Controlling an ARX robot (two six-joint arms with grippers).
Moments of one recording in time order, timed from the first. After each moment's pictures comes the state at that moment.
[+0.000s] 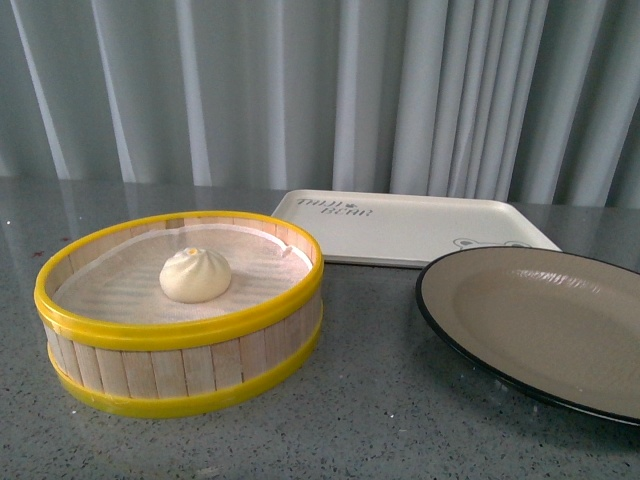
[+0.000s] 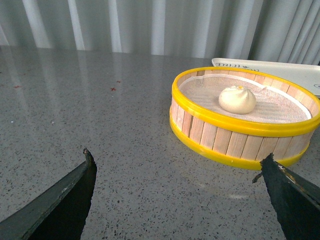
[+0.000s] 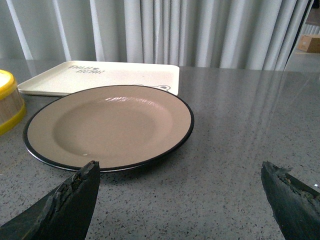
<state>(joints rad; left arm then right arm) 0.00 0.00 0.03 0.00 0.00 0.00 0.00 0.01 0.01 0.00 0.00 -0.01</state>
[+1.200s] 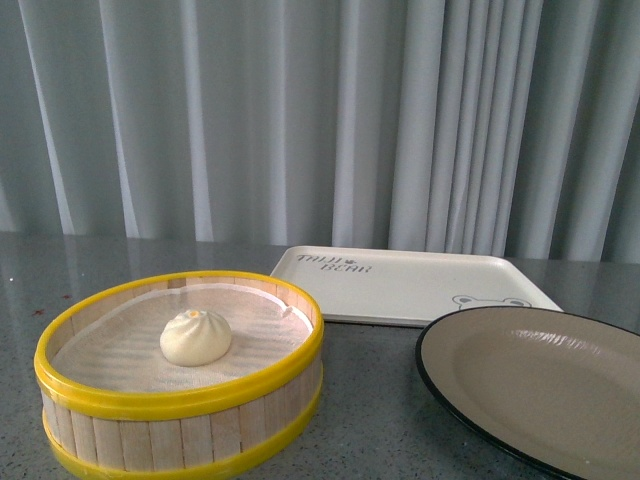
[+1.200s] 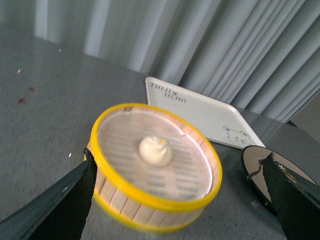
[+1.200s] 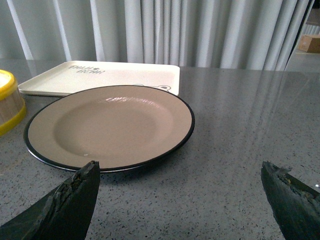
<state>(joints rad) -0.02 0.67 0.39 0.28 0.24 -0.34 0.00 0.00 0.01 0.00 0.00 -0.01</state>
